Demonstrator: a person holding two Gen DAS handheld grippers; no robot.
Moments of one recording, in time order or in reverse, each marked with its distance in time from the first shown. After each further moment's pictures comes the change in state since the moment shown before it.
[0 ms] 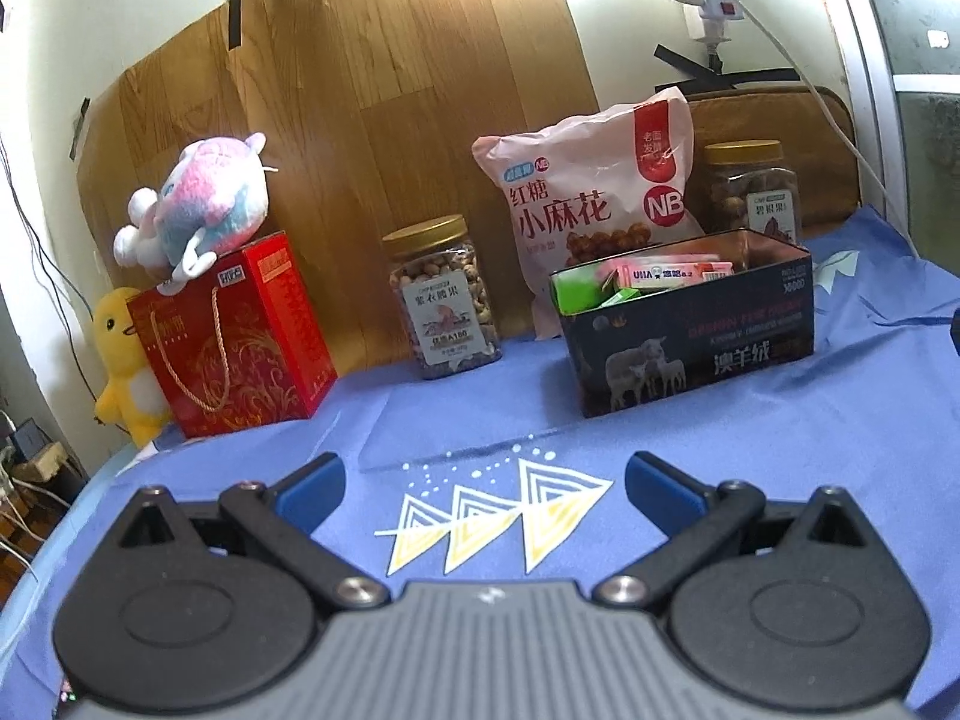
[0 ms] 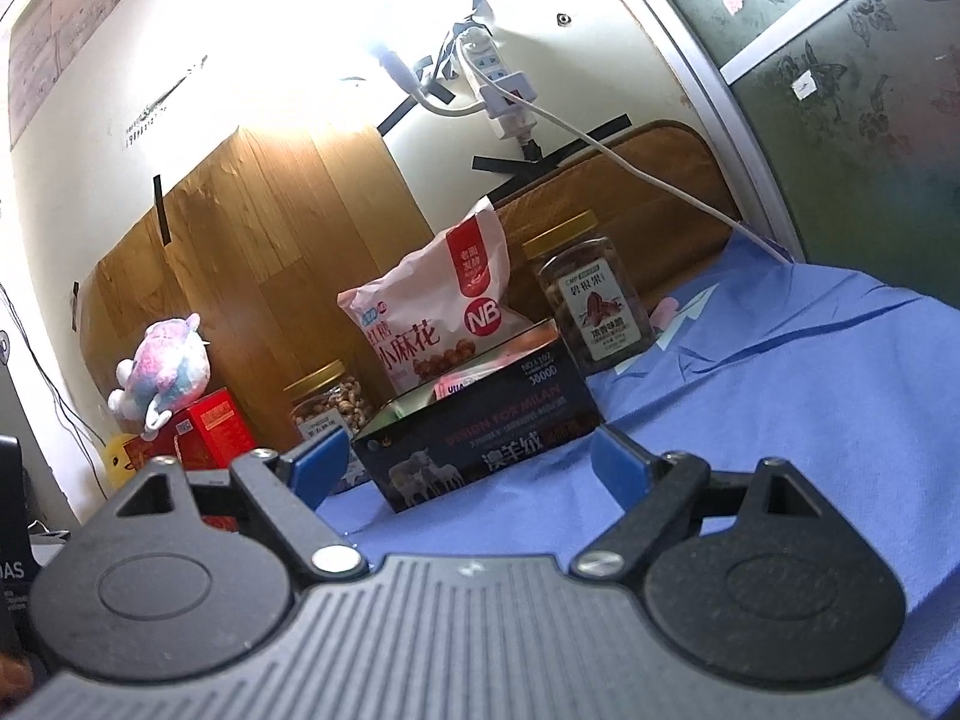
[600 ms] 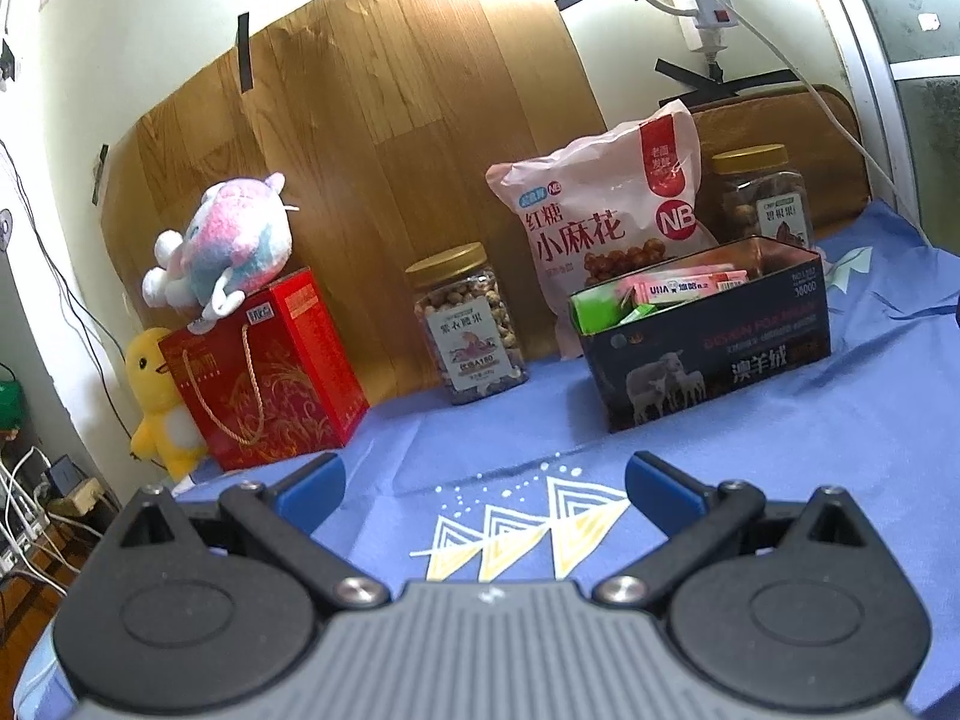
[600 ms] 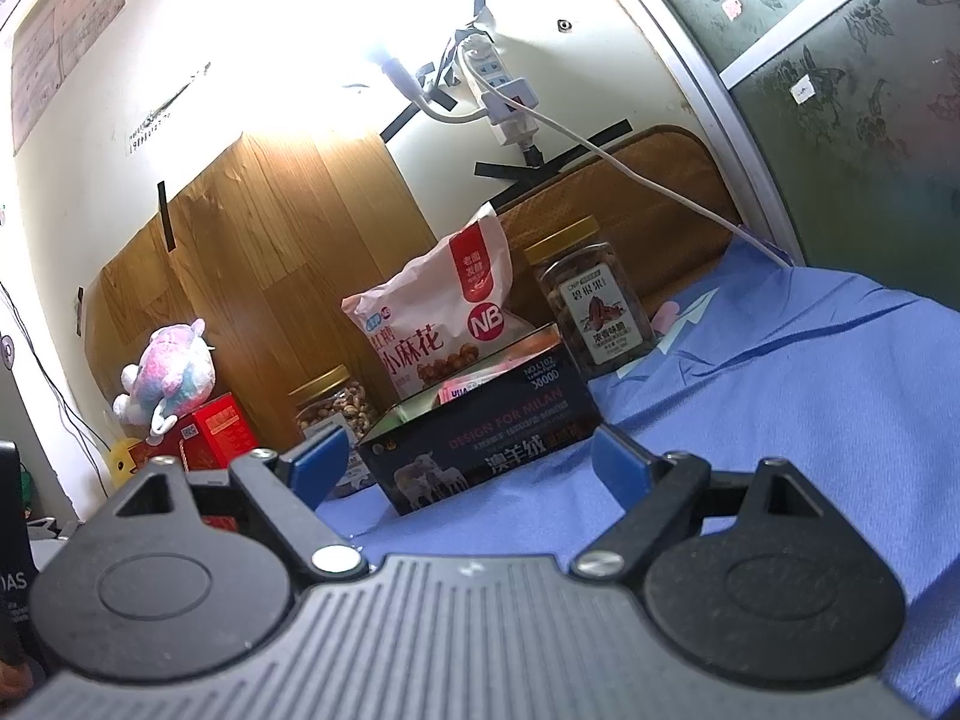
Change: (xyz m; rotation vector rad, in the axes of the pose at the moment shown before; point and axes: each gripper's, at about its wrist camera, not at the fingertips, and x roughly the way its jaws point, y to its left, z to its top) left arm -0.009 -0.003 0.000 0.048 -0.045 0.056; right arm -0.002 0.000 0.000 0.001 -0.006 0.005
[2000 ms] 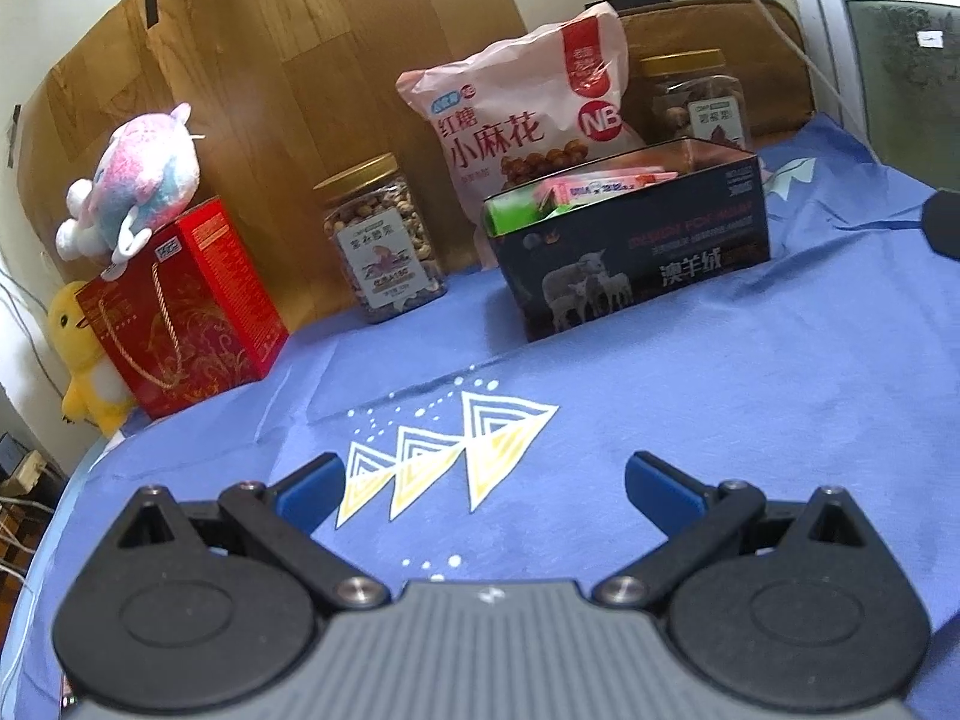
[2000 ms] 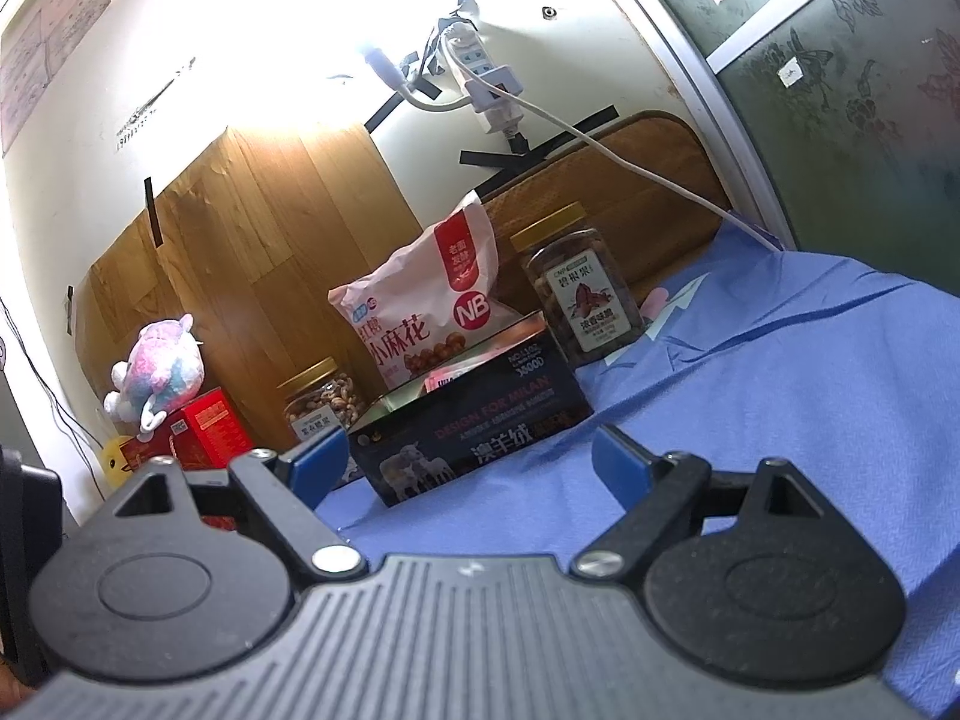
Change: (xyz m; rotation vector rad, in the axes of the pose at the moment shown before) left arm 0.020 -0.019 -0.011 0.065 0.166 -0.142; right arm 0.002 -0.005 -0.001 0.020 0.019 -0.011
